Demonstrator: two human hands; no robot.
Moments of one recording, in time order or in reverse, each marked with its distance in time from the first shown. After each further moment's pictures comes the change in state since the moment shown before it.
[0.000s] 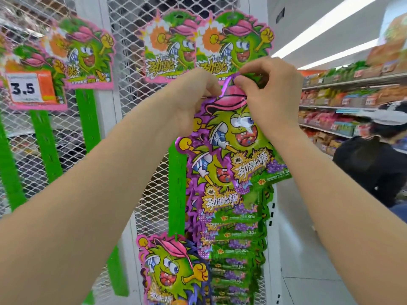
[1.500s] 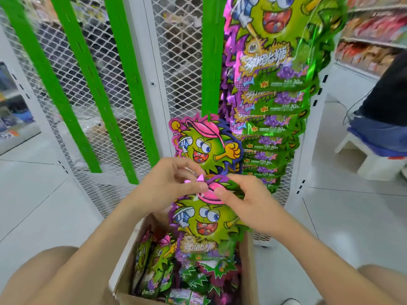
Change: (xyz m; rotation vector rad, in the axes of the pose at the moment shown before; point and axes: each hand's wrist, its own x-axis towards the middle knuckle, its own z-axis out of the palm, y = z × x) left_hand -0.180 -0.363 -0.089 0.214 -0.266 -0.053; right_hand -0.409 -0.072 -0.052 0.444 -1.051 0.596
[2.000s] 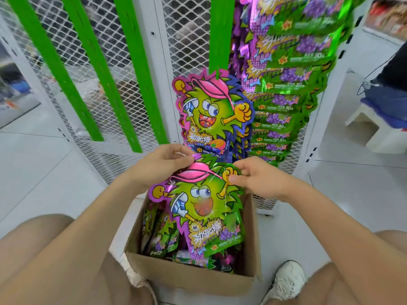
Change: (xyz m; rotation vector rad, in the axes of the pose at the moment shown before) left_hand -0.001 -0.072 -0.012 0.002 -0.029 -0.245; right_hand 0.005 0.077 0.013 0.000 -0.310 0.387
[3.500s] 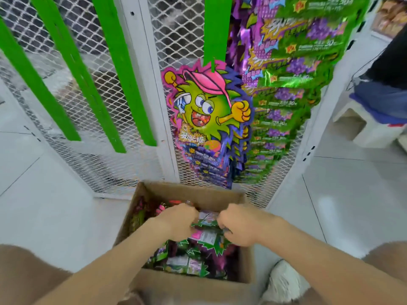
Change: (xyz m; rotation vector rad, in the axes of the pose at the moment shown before) left_hand 0.036 -0.113 0.089 1.037 -0.474 -0.004; right_hand -0.001 0.017 0.063 -0.961 -0.377 0.029
